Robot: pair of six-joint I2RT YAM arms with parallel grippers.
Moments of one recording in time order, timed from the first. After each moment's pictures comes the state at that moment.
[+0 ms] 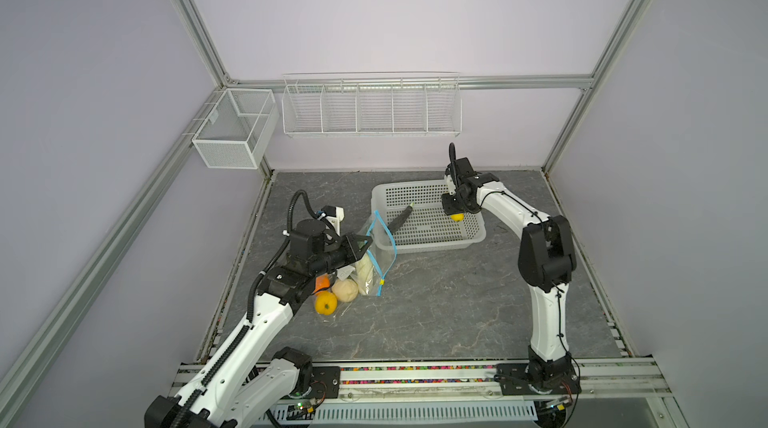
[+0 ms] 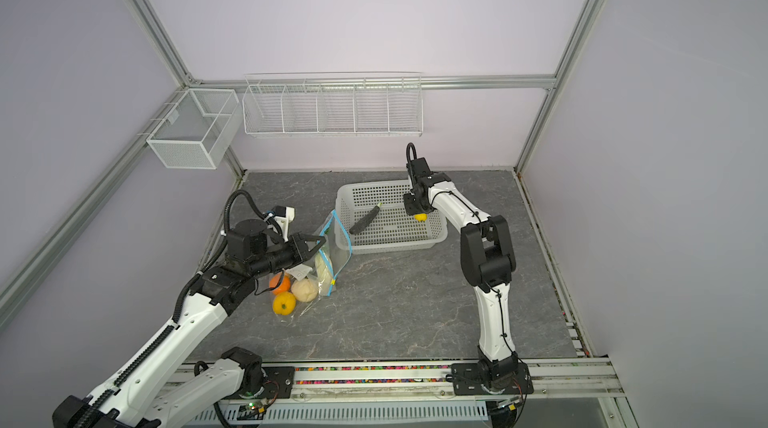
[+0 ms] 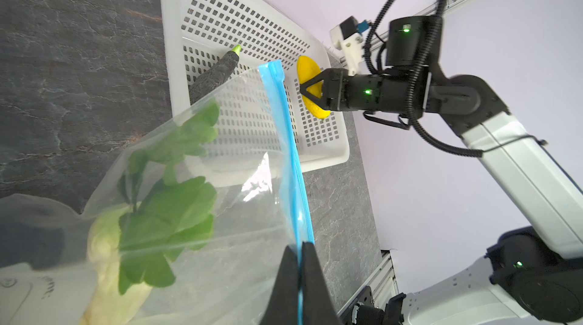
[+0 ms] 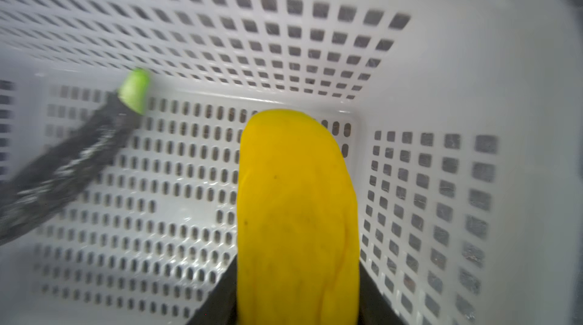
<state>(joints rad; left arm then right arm) -0.42 0.93 0.78 -0.30 0.42 -0.78 0.38 2.09 1.81 -0.80 0.02 0.16</state>
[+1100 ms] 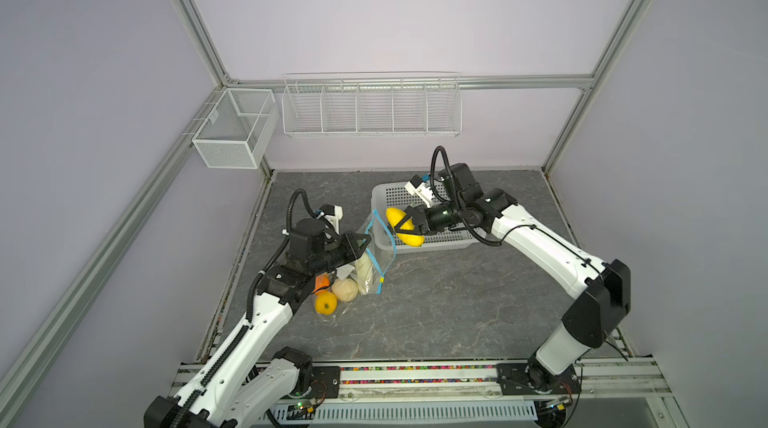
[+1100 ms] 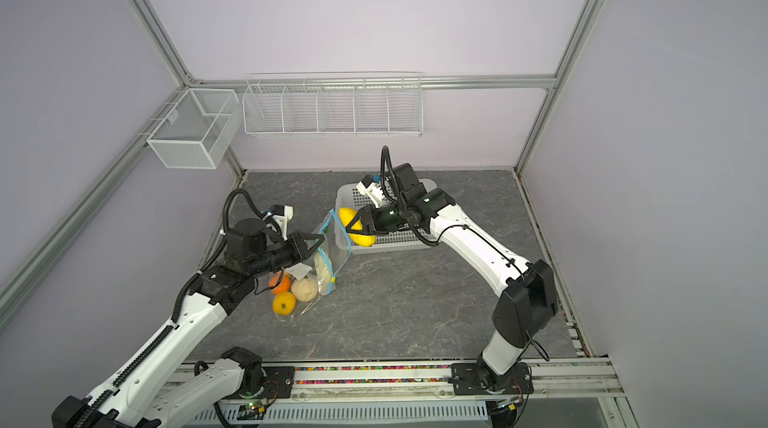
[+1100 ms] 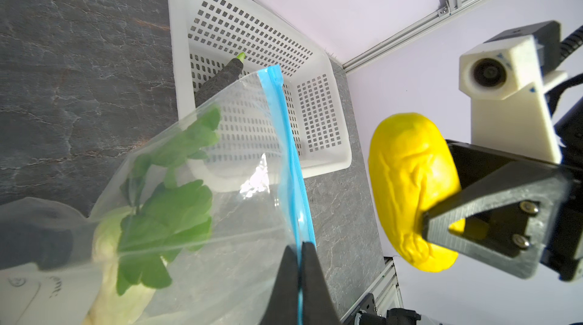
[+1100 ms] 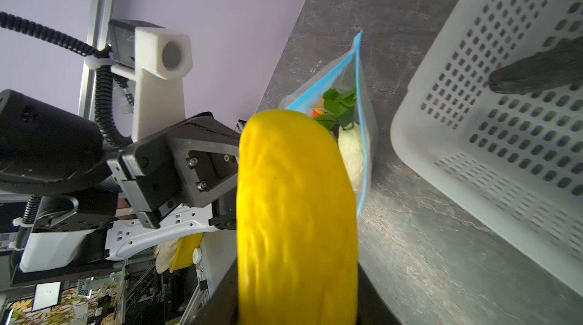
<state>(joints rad) -0.42 0.93 0.79 -0.30 0.40 -0.78 0.66 1.68 1.58 -0.68 -0.74 0.48</state>
